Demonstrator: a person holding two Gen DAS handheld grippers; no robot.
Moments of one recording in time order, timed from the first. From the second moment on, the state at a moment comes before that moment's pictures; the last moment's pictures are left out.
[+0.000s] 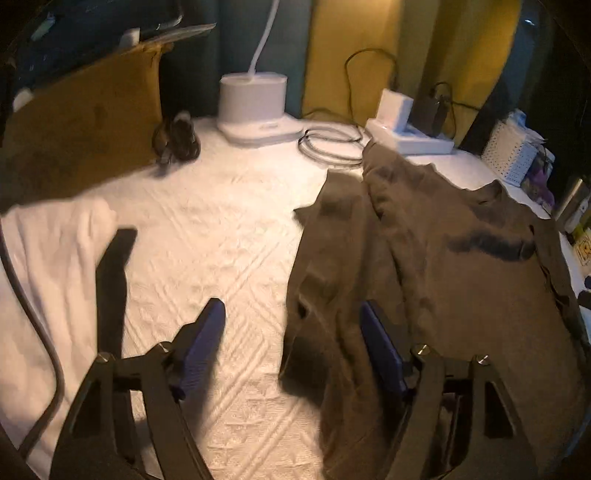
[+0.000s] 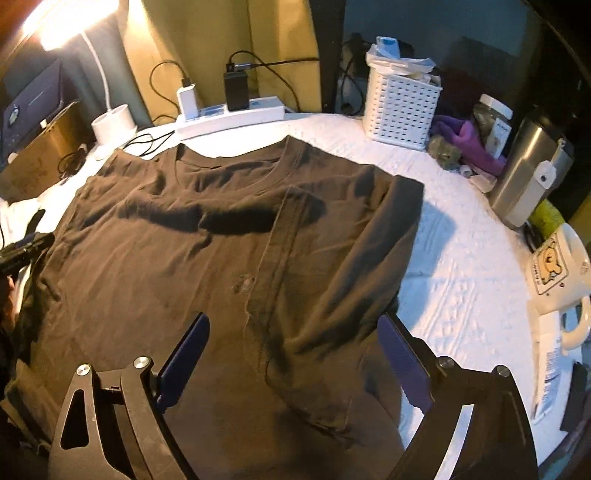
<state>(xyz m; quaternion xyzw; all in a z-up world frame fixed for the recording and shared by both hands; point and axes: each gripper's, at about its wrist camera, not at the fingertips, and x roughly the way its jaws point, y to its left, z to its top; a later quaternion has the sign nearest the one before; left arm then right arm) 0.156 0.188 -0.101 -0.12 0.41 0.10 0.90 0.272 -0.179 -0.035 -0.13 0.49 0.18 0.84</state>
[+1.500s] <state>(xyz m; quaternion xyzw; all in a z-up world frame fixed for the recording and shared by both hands) 0.201 0.229 -0.089 -0.06 0.43 0.11 0.89 0.292 -0.214 -0.038 -0.08 0.48 0.14 0.86</state>
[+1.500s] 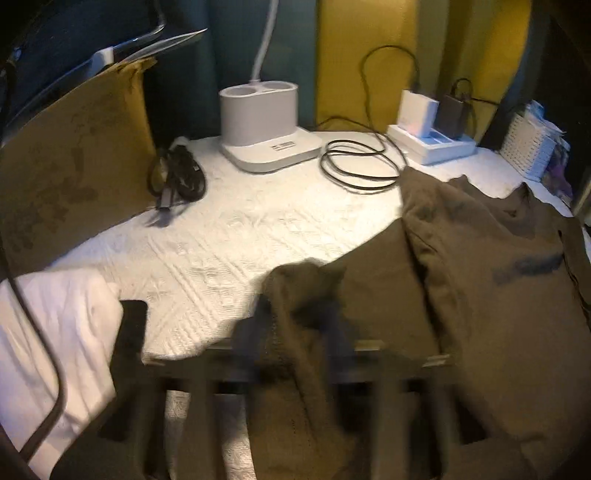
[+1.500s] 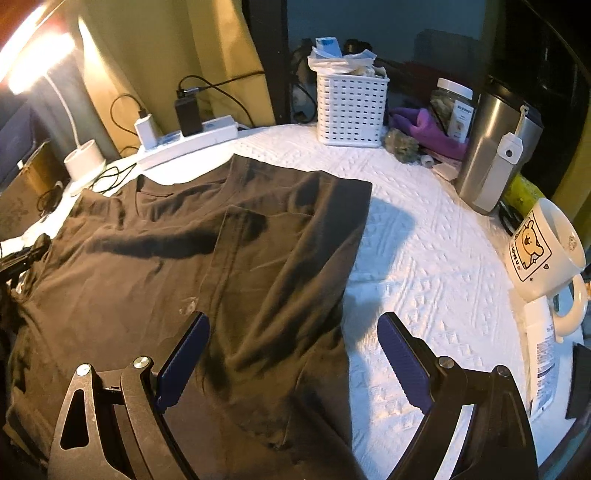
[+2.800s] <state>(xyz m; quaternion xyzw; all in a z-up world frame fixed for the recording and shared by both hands) 0.241 0.073 -0.031 0.04 0.43 0.11 0.90 0.283 -0.273 -0.046 0.02 0.45 0.21 0.87</state>
